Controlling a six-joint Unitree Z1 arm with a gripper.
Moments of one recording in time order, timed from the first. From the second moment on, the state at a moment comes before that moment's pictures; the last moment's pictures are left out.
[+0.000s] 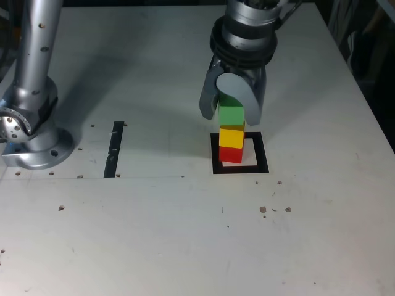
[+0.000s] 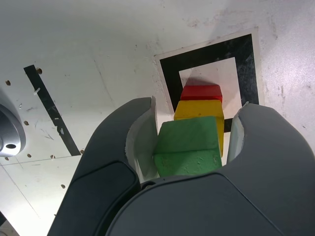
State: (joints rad) arm -0.18 2.03 -1.72 1.43 0.18 0.04
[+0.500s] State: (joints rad) arm -0.18 2.03 -1.72 1.43 0.16 0.05
